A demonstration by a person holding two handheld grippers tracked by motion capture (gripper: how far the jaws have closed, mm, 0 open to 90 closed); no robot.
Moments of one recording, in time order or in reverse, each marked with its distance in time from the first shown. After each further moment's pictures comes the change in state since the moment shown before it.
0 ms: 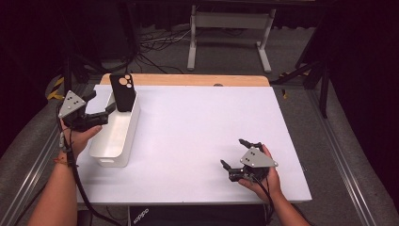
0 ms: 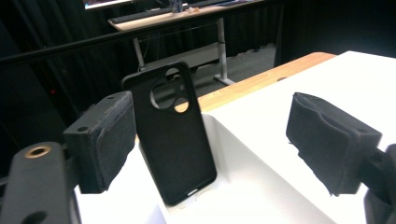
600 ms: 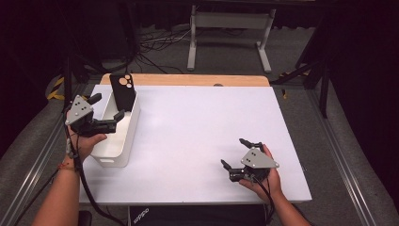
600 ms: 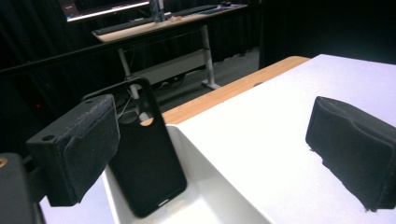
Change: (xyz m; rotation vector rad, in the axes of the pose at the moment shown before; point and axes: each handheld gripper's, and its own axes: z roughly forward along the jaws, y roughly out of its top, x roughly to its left) left arm -0.030 0.007 -0.004 -0.021 -0.055 0.036; right arm 0.000 0.002 -0.003 -0.014 -0.002 -0.011
